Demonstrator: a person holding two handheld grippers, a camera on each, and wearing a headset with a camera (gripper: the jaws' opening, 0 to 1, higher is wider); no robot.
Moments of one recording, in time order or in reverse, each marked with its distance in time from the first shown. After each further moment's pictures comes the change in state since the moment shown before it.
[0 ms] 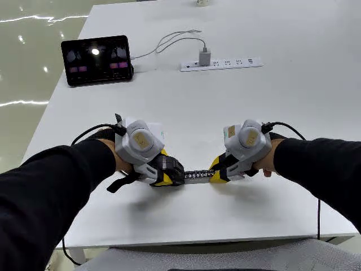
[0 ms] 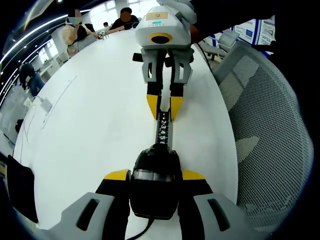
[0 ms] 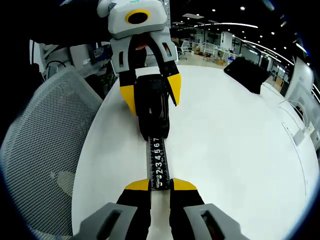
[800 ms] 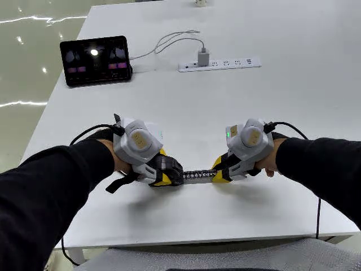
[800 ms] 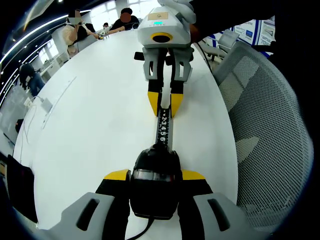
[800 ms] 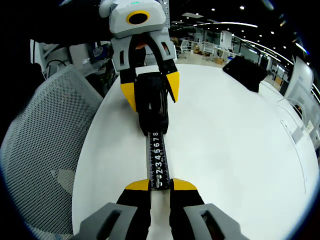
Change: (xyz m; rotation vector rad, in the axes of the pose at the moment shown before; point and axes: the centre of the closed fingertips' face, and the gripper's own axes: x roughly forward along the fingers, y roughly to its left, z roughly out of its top) left arm 0.000 -0.001 0.000 -0.001 -0.004 0.001; right arm -0.007 0.001 -0.007 0.002 0.007 -0.005
